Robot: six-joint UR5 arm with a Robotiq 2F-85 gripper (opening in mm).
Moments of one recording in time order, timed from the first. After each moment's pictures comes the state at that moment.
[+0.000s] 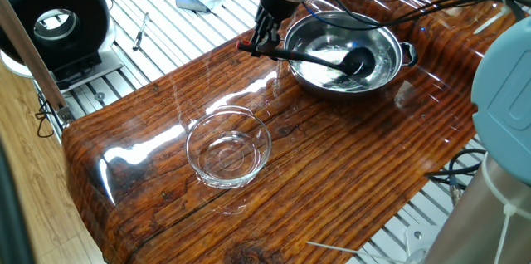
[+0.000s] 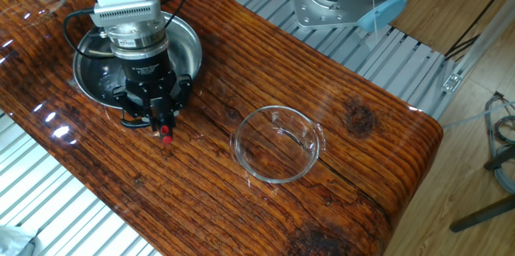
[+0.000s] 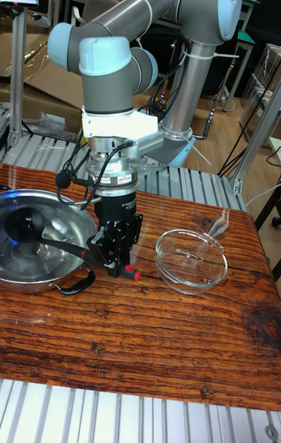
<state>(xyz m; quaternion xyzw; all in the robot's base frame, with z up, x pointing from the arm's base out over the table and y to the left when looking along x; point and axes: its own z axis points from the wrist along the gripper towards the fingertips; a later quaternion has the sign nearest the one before) 0.616 -0.007 0.112 -0.45 0.88 0.07 0.17</state>
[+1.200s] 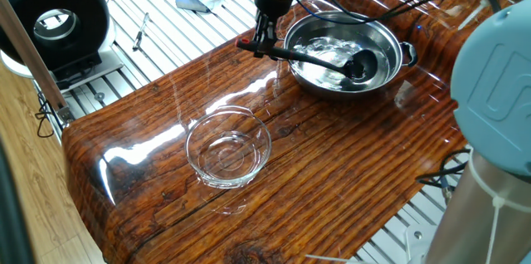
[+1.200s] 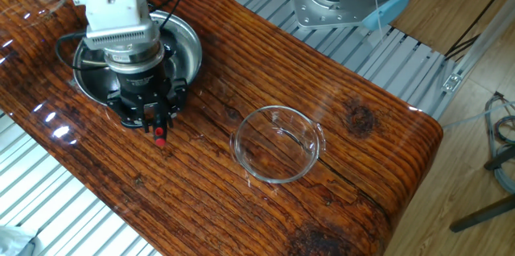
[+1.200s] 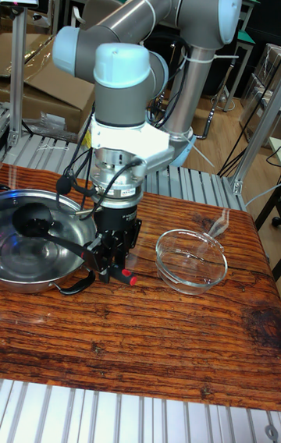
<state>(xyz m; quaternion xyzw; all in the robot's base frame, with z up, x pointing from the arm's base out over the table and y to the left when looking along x) 0.622 -0.019 0.103 -0.44 0.89 0.04 0.09</state>
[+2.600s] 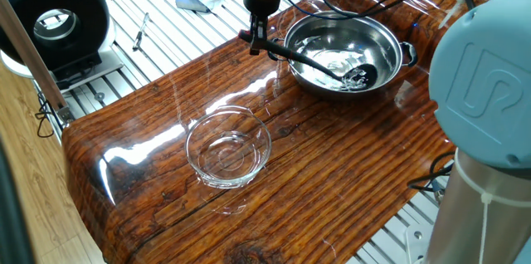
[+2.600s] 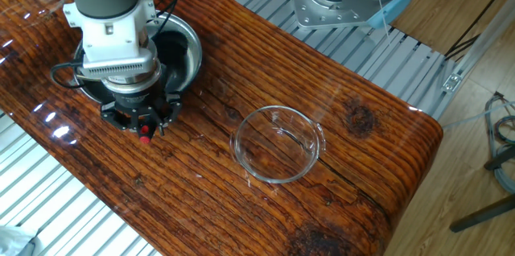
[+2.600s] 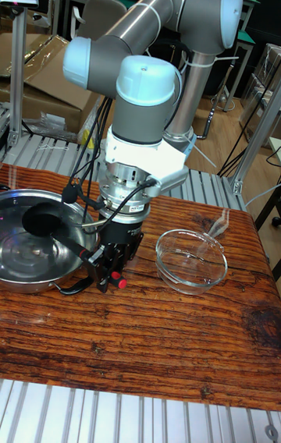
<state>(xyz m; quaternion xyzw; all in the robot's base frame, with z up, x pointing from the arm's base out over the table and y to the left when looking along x) 0.638 -0.023 0.095 -0.43 0.90 0.00 0.06</state>
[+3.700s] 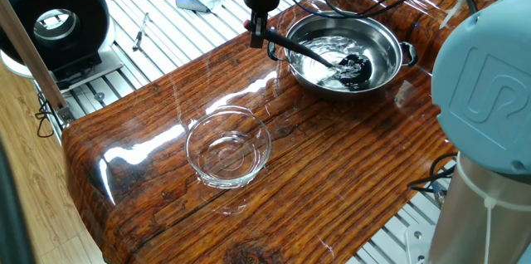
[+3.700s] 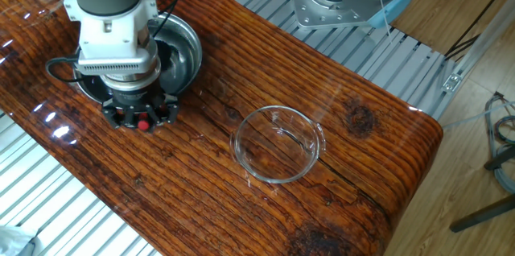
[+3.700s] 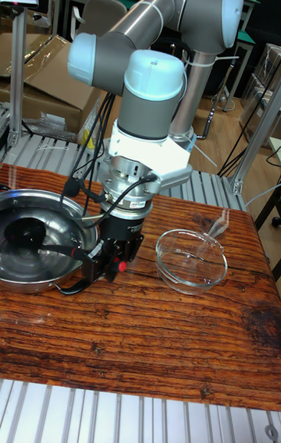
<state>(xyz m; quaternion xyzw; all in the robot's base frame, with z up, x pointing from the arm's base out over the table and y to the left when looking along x) 0.638 -0.023 0.104 -0.39 0.92 -0.01 0.06</state>
